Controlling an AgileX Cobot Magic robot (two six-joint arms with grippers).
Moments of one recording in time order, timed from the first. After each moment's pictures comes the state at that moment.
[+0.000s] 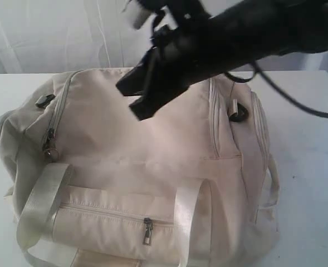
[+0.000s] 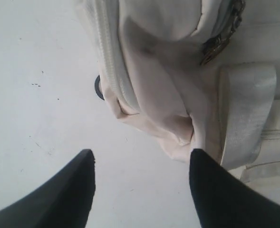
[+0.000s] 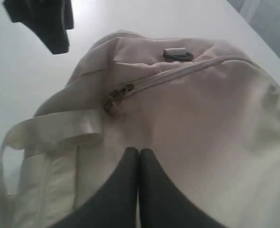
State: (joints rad) left arm -0.02 1.37 -1.10 -0.23 1.16 0.33; right arm 0.73 1.57 -1.28 0.88 0.66 -1.20
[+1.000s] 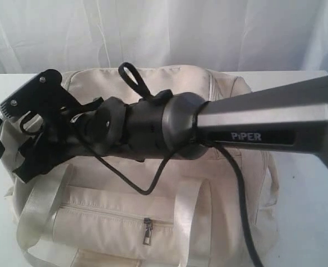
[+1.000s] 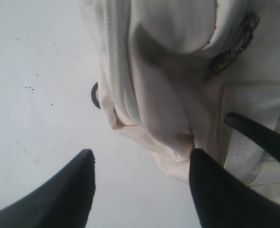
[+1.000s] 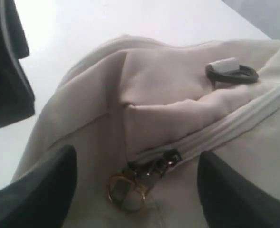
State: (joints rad) left arm -0.02 1.37 -1.04 -0.26 1.07 0.28; right arm 1.11 2.00 -1.40 0.81 -0.02 -0.93
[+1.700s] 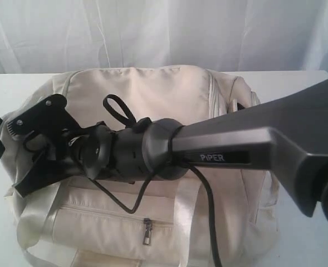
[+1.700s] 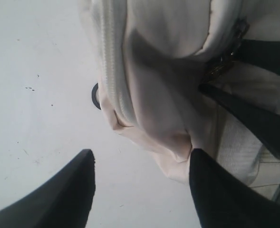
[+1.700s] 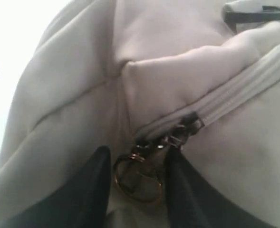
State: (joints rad) left arm -0.02 1.37 -1.04 -0.26 1.07 0.28; right arm 1.14 2.09 -1.40 0.82 -0.09 -0.81
